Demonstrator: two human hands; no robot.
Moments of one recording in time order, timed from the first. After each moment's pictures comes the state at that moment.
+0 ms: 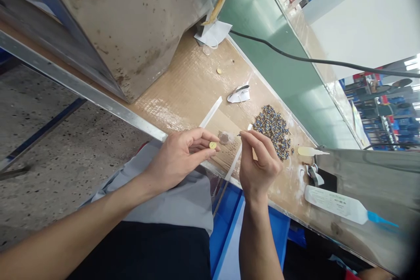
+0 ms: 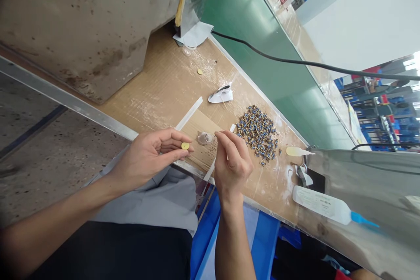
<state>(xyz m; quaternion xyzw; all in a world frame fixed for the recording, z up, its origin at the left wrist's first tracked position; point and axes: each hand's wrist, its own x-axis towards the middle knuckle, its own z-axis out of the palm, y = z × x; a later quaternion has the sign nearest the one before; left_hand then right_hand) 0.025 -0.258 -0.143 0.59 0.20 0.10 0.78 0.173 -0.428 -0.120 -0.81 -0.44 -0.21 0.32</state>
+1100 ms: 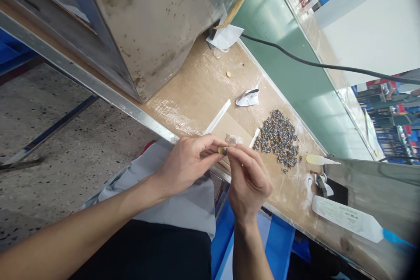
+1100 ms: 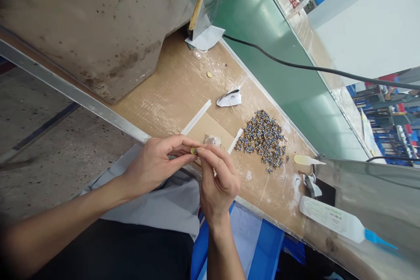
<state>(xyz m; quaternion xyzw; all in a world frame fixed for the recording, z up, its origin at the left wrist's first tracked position) 0.024 -0.262 -0.146 0.64 0.17 0.13 0.74 0.121 -0.415 -0.125 -0.79 -0.41 -0.07 0.45</state>
